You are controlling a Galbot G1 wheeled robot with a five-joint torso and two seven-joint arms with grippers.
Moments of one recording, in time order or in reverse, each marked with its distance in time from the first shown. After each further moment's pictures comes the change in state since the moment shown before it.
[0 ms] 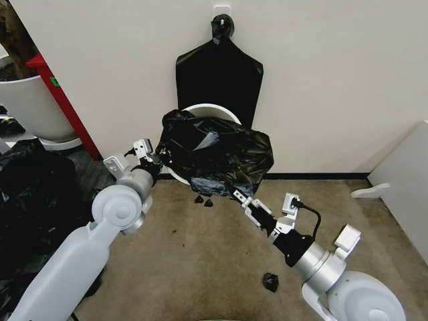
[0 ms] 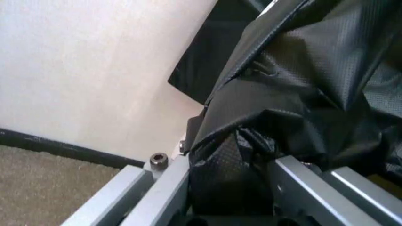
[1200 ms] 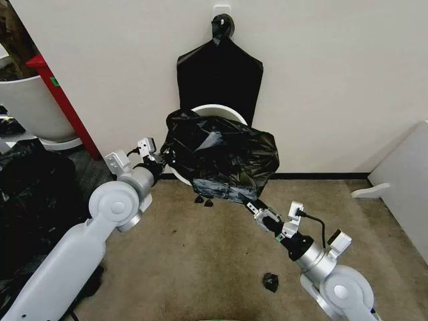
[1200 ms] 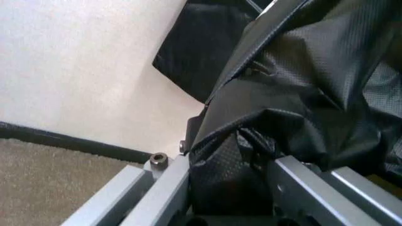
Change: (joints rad) left arm -0.014 0.013 -0.001 -0.001 -0.087 0.042 0.041; right arm 0.028 0.075 0.064 -0.257 -0.162 0.074 -0.409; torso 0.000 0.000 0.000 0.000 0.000
